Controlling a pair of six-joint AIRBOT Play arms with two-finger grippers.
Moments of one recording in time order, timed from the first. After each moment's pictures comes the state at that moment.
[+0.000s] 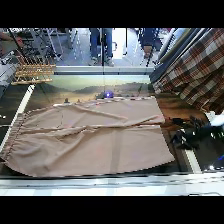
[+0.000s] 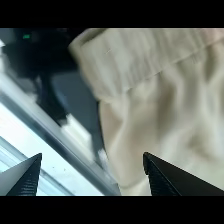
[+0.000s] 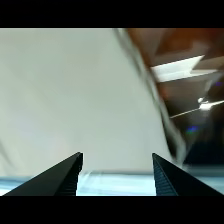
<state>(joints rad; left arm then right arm) 1.07 -1.35 0.97 1.34 -1.24 -1.44 -0.59 -1.30 0.94 -1.10 1.48 1.33</state>
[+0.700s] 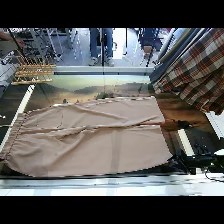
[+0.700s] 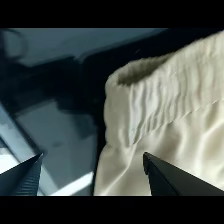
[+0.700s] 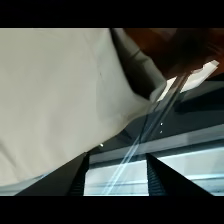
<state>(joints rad) 1.18 -1.43 0.90 1.10 -1.08 -1.37 -0.77 -1.10 0.55 -1.00 1.34 1.28</state>
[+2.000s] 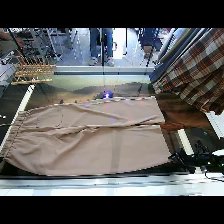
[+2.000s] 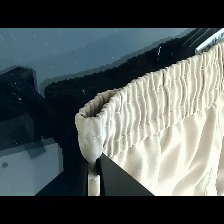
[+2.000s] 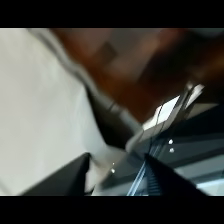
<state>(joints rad) 1.18 -1.48 0.90 0.86 -1.01 -1.30 -0.76 -1.15 0.54 -0.98 1.18 1.35</state>
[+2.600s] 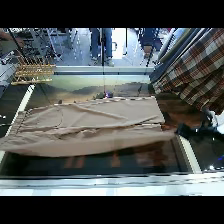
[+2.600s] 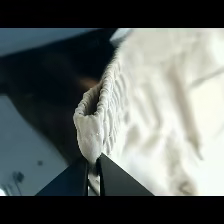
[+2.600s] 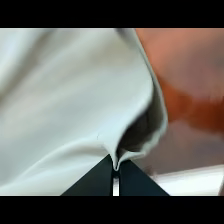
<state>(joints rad) 1.11 -1.47 1.26 0.94 -1.32 -1.30 -0.47 -1.10 0.95 -1.01 1.11 1.34</state>
